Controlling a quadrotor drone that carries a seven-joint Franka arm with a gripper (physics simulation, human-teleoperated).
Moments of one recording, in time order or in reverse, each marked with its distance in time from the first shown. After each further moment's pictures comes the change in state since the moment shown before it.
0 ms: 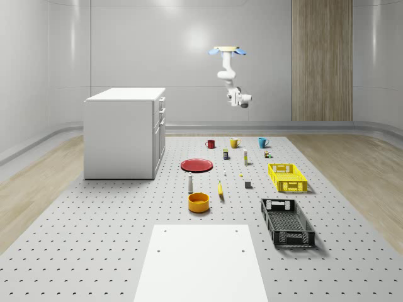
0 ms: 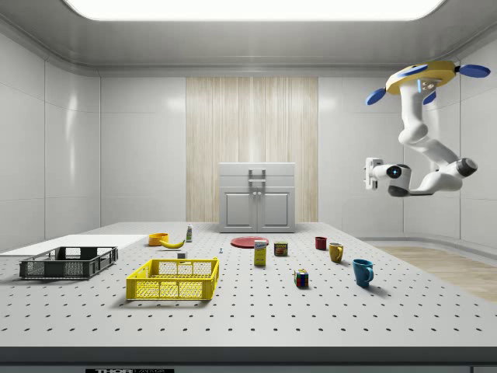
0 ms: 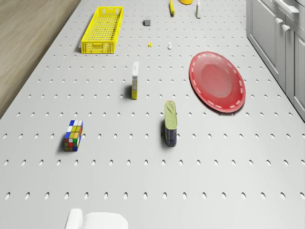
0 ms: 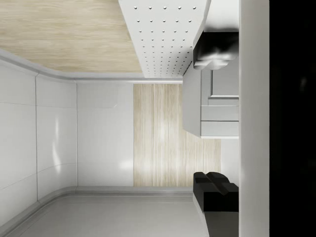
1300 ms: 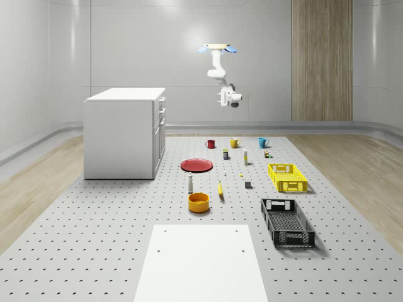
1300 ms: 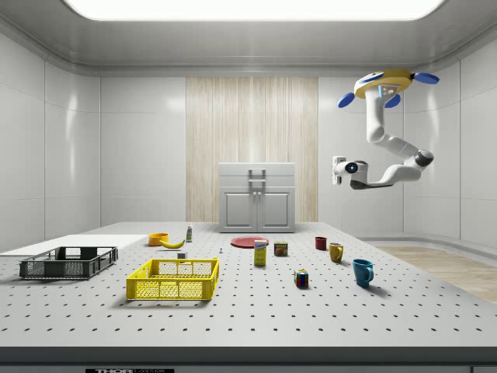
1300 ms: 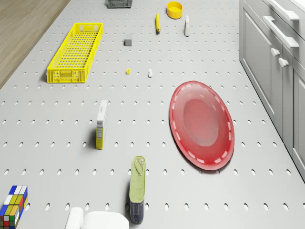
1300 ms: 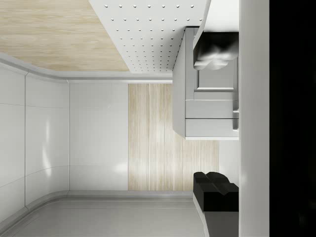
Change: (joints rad) arm 0.150 -0.119 -0.073 -0.020 -0.077 0.123 0.066
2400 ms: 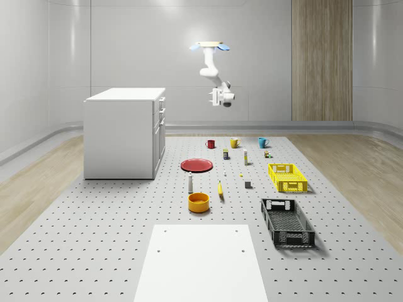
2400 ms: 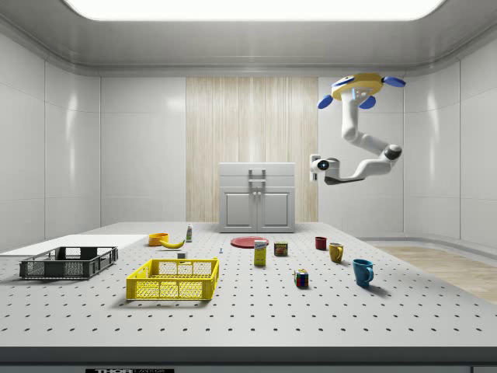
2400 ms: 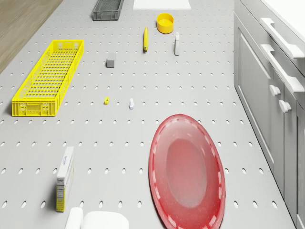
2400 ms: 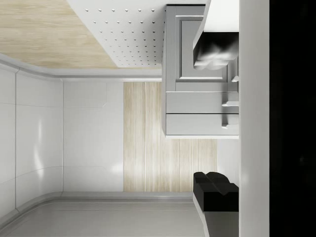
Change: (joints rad) arm 0.087 -0.083 -0.034 -0.011 -0.063 0.079 0.052
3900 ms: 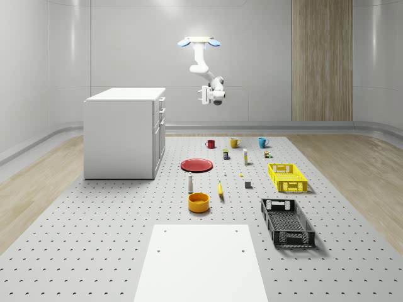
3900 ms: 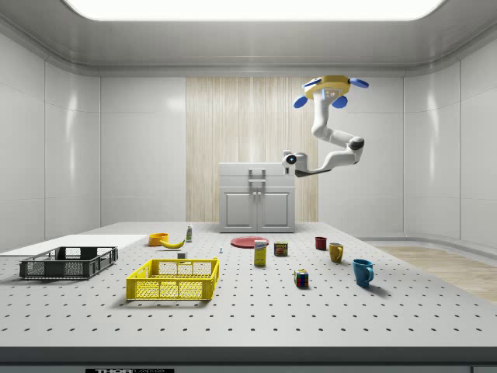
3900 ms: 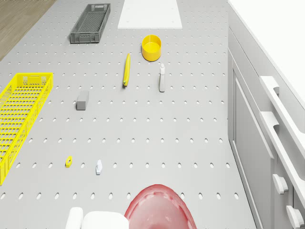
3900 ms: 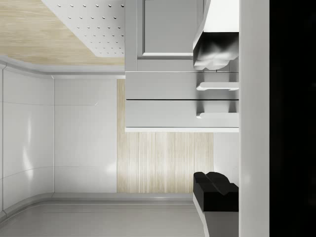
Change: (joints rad) arm 0.077 -0.082 -0.025 -0.011 -0.065 0.072 0.054
